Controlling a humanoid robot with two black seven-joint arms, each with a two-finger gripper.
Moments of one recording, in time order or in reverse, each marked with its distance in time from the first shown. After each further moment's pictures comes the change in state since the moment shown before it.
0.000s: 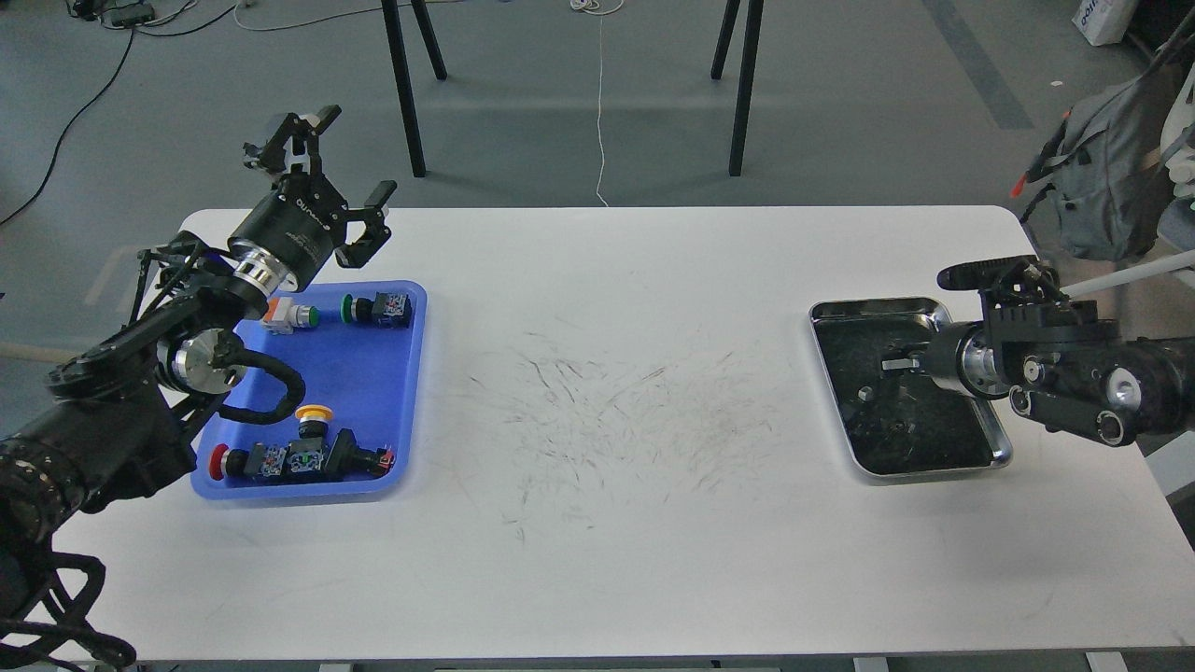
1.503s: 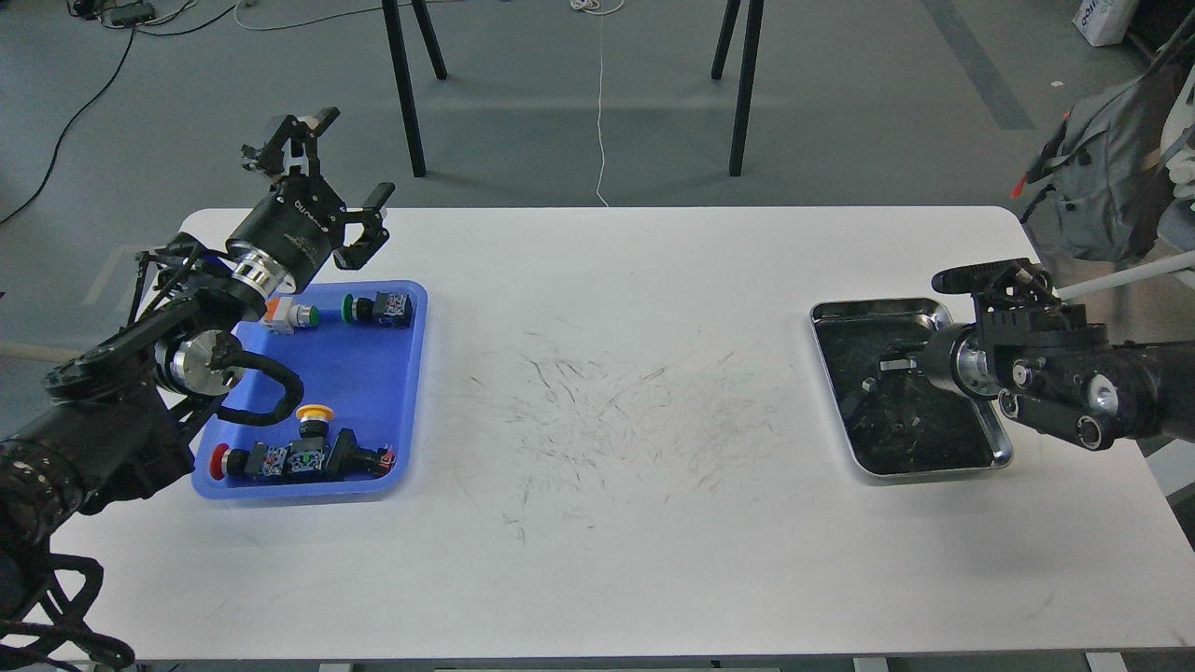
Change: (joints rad) left arm 0.003 0.003 0.001 0.000 0.000 0.000 0.000; right arm -0.046 0.049 0.002 -0.092 -0.005 0.001 0.006
